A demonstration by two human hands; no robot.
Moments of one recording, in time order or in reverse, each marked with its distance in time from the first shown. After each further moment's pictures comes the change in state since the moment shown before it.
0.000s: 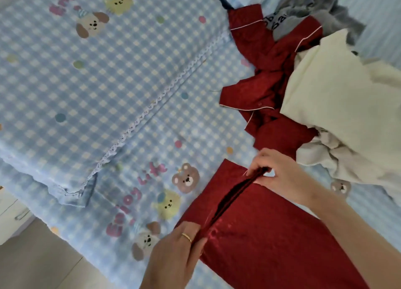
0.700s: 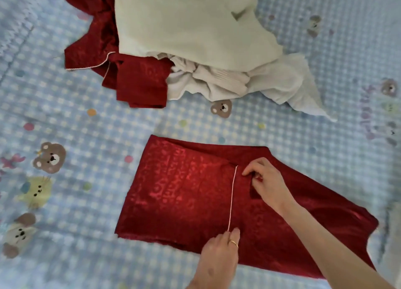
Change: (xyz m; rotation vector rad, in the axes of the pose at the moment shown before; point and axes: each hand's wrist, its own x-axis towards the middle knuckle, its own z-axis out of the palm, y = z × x) left_hand -0.107 0.198 0.292 0.368 -0.511 0.376; right_hand -0.284 0.258 0.092 0.241 0.510 0.391
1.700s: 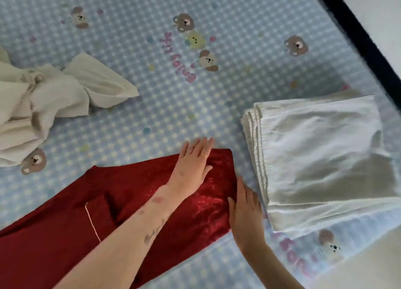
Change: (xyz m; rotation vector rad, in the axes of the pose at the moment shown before) left_hand 0.210 0.241 0.078 0.394 -0.224 0.626; right_hand -0.235 0.184 -0.037 -0.052 0.550 0.762
